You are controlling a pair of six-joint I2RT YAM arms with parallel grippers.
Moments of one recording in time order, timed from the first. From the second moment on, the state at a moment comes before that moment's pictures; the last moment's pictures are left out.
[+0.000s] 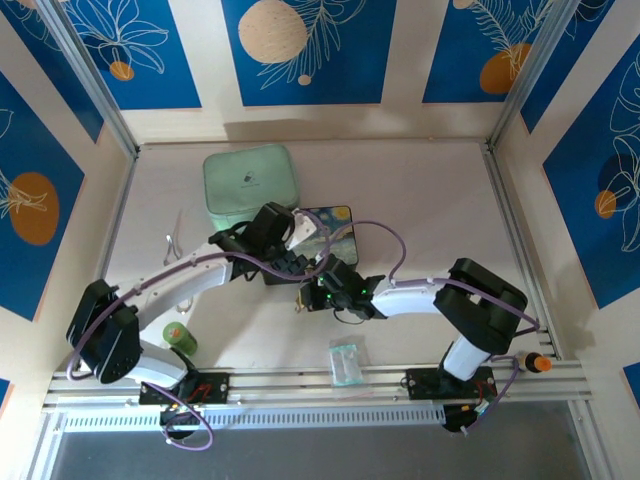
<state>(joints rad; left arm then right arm) -0.74 1.44 1.04 -0.50 -0.13 0.30 0.96 1.63 0.68 0.15 -0.08 0.77</state>
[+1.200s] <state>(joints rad) -0.75 1.57 1.02 -0.46 -0.14 0.56 0.89 1.61 0.55 0.44 -0.16 0.94</state>
